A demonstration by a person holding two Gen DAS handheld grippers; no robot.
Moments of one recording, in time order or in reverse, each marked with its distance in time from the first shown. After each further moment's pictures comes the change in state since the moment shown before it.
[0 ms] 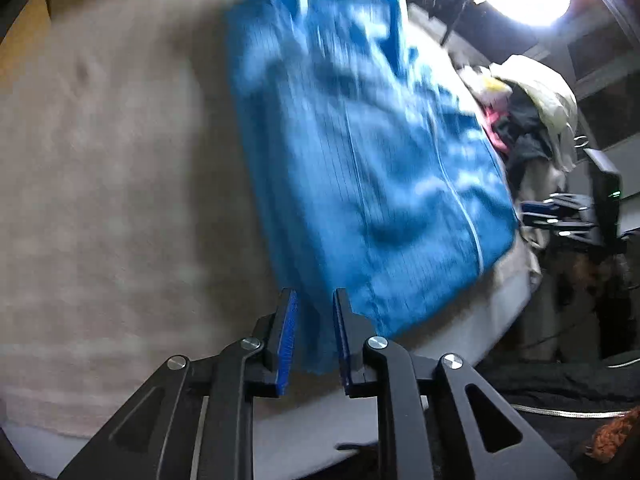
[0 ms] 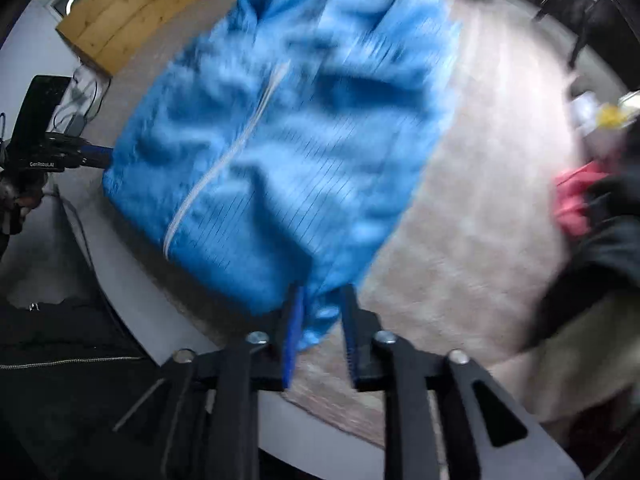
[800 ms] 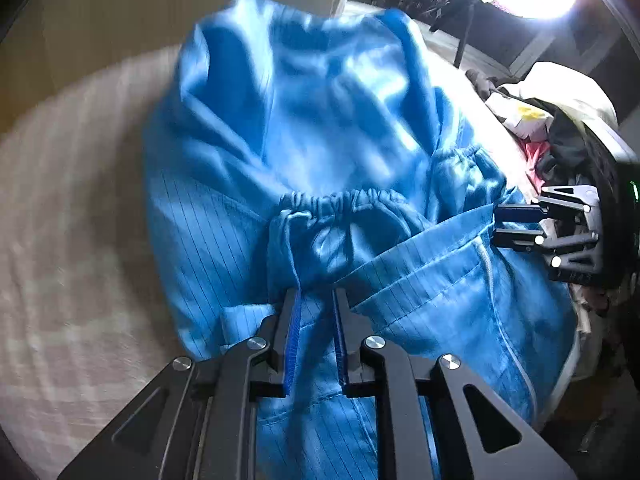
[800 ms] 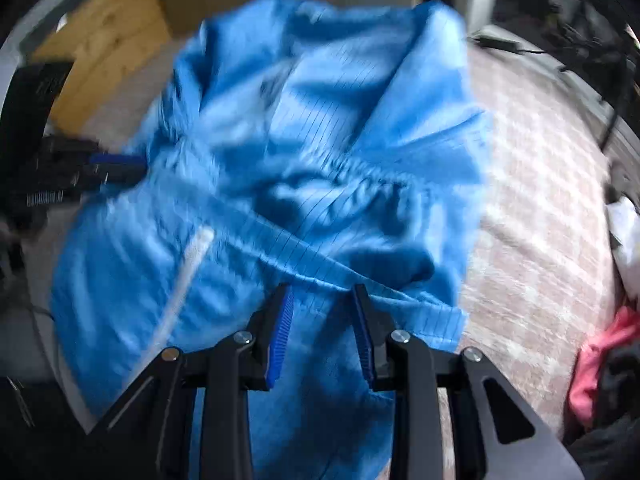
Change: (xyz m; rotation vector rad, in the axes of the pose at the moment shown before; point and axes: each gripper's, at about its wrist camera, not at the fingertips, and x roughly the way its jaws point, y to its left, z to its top) left arm 0.089 0.010 0.133 0.118 -0.028 0.053; right arm 0.105 0.003 0.134 -0.085 -0.060 -0.034
